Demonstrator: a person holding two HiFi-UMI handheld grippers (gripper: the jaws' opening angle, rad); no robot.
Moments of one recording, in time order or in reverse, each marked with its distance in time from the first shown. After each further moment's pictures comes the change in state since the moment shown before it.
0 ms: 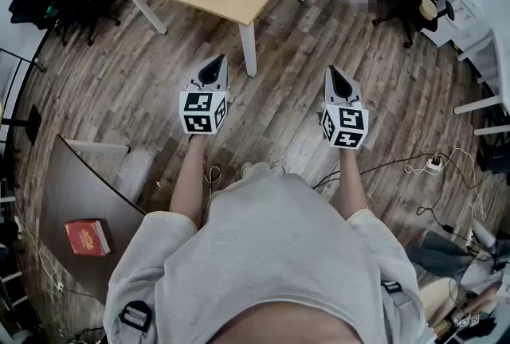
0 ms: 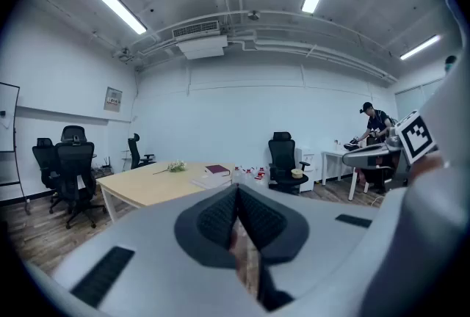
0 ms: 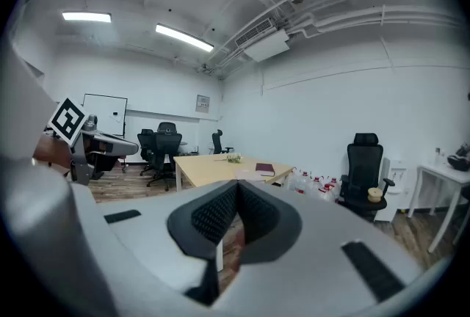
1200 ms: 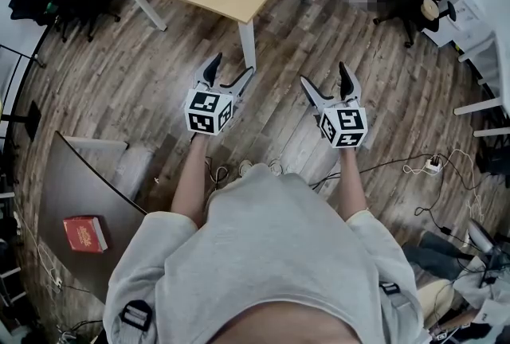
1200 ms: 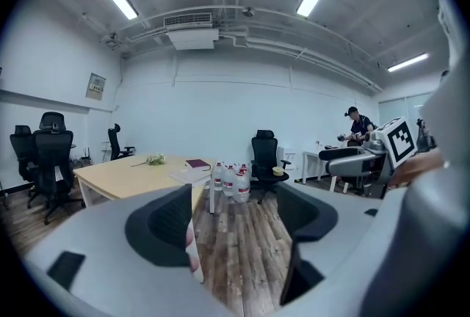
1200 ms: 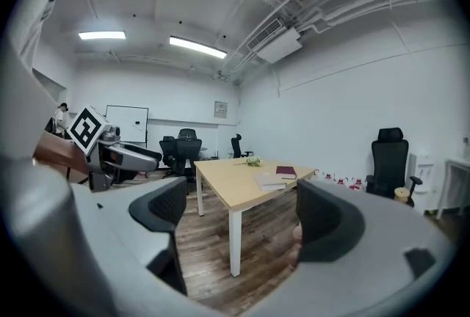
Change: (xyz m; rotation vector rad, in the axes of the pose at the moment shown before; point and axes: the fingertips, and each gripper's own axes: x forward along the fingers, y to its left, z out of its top) left arm 0.017 -0.037 -0.016 -0.022 0.030 -0.145; right arm 0.011 0.020 -0.004 0.012 -0.042 0.175
